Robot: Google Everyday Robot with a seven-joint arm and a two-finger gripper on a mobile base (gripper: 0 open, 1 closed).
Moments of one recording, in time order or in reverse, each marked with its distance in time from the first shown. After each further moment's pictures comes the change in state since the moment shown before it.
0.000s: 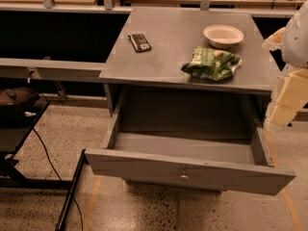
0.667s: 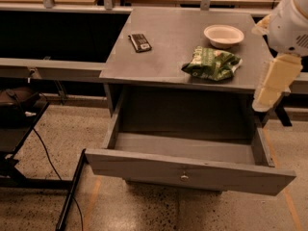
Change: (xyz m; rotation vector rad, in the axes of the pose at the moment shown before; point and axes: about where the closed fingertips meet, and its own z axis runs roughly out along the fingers) arm -0.011 -0.042 0.009 0.073 0.002 -0.051
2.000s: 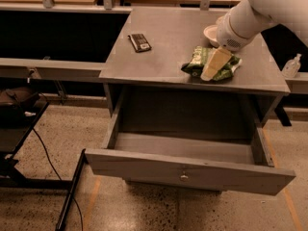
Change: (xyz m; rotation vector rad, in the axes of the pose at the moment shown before) arm -0.054 -0.158 0.143 0.213 -0.183 0.066
